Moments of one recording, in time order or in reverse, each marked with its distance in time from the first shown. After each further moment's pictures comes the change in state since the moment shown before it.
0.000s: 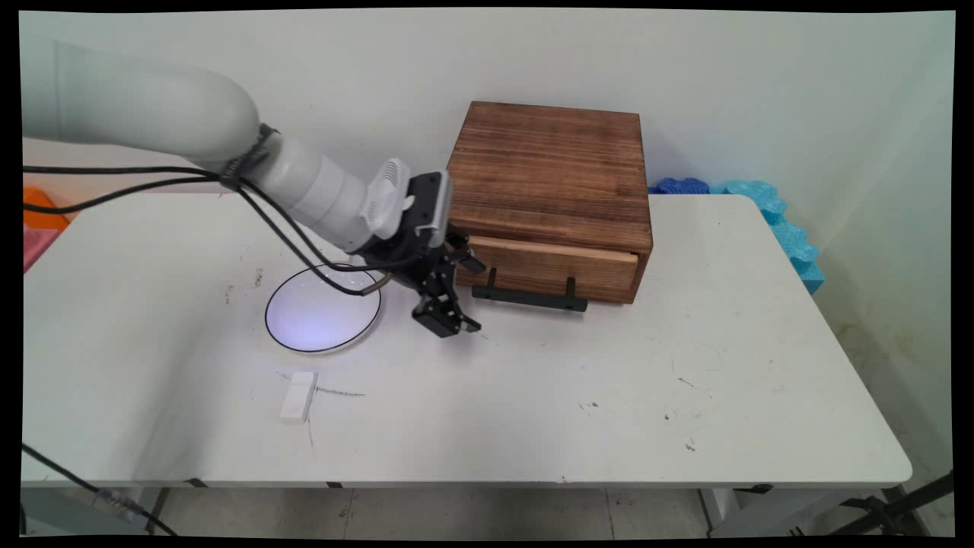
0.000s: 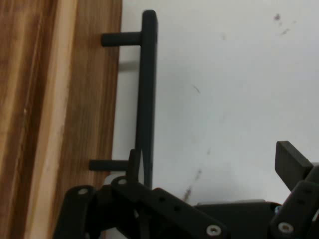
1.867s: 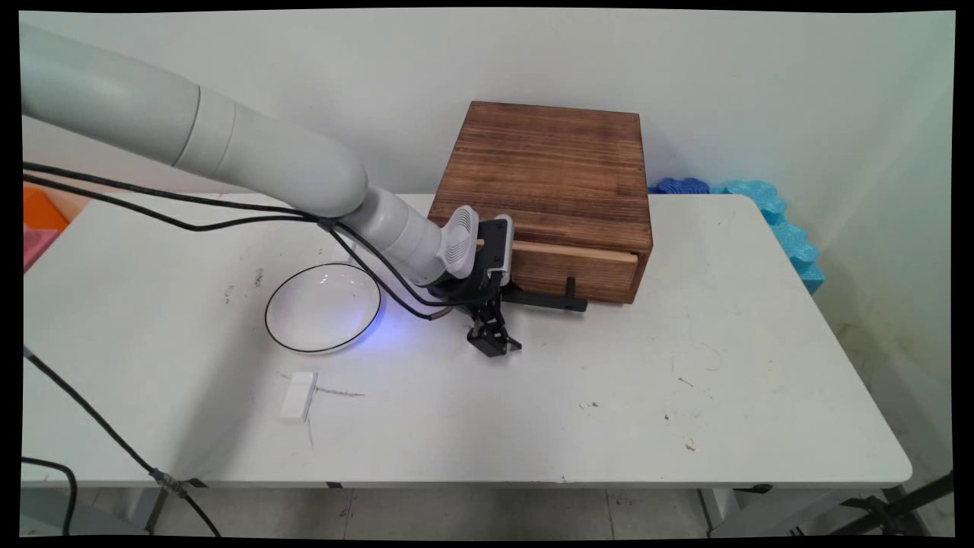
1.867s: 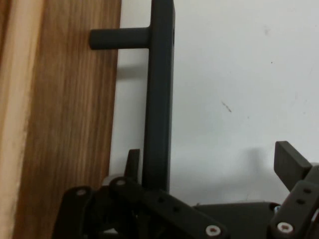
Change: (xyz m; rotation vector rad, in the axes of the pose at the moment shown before) arm 0.010 -0.007 0.101 0.013 -0.053 0.008
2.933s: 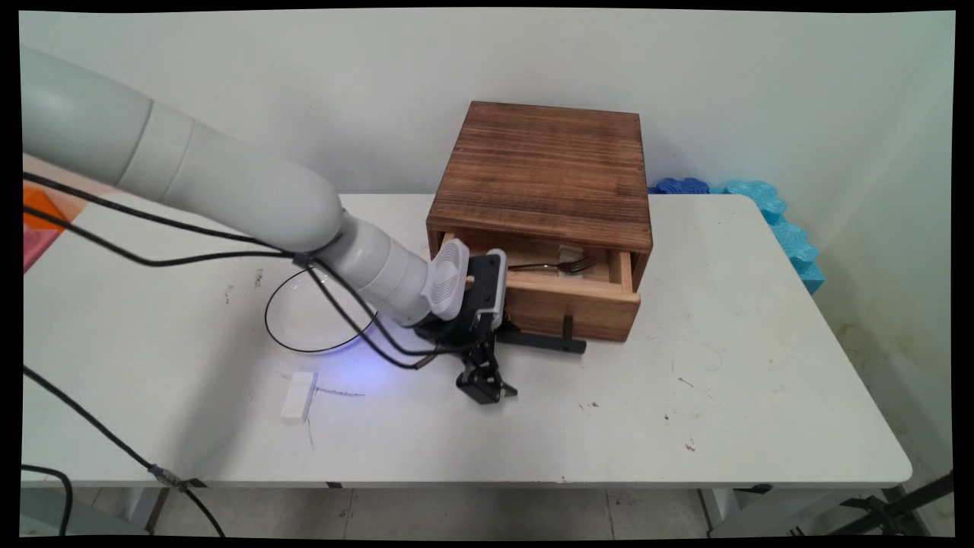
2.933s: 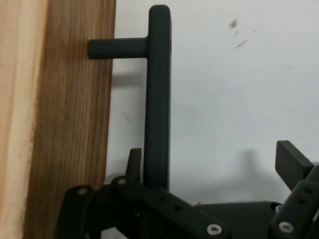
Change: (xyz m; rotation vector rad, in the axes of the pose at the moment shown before) arm 0.009 0.062 -0.022 -0.060 0.010 -0.018
